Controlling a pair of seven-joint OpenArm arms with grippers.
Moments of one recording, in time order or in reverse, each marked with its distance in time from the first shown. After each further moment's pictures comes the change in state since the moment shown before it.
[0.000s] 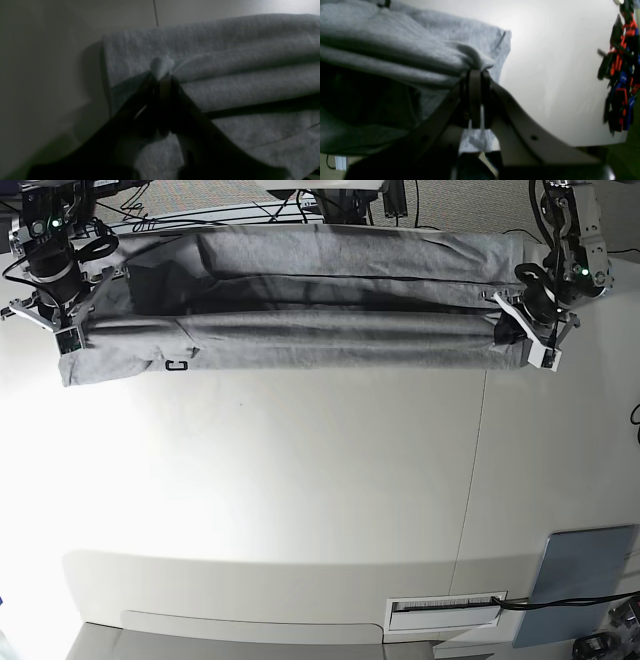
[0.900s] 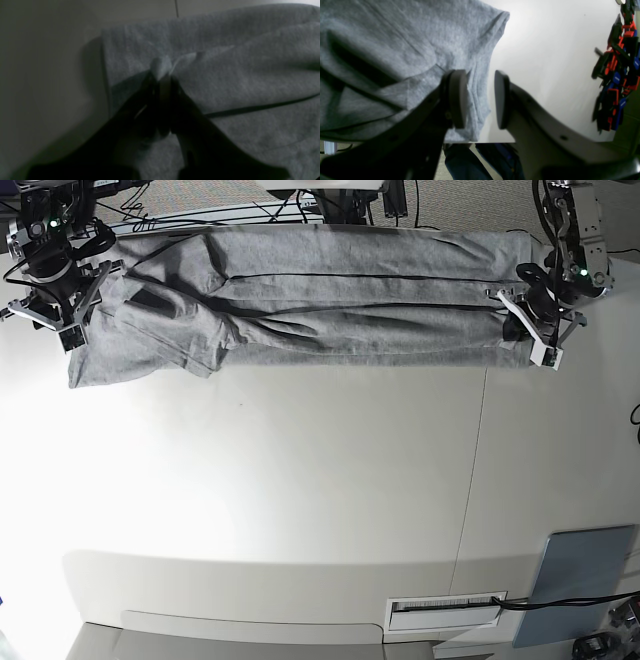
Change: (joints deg) left arm 0.0 -0.2 0.0 0.0 4.7 0.4 0.0; right arm 0.1 0.5 0.2 0.0 -1.1 4.4 -2.9
